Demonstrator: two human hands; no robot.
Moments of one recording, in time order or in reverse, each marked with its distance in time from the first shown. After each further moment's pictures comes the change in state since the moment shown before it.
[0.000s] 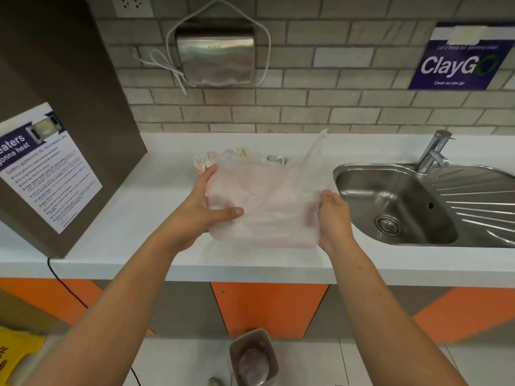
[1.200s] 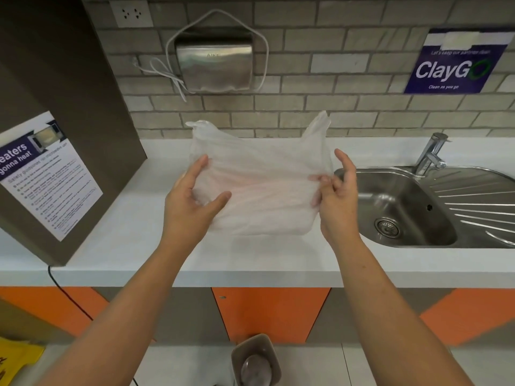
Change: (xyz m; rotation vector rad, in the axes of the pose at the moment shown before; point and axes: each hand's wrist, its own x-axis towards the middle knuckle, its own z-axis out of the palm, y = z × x) left_hand -0.010 0.008 0.007 0.403 0.482 0.482; right_hand -0.007 -0.026 0.000 0.150 -0.186 -0.513
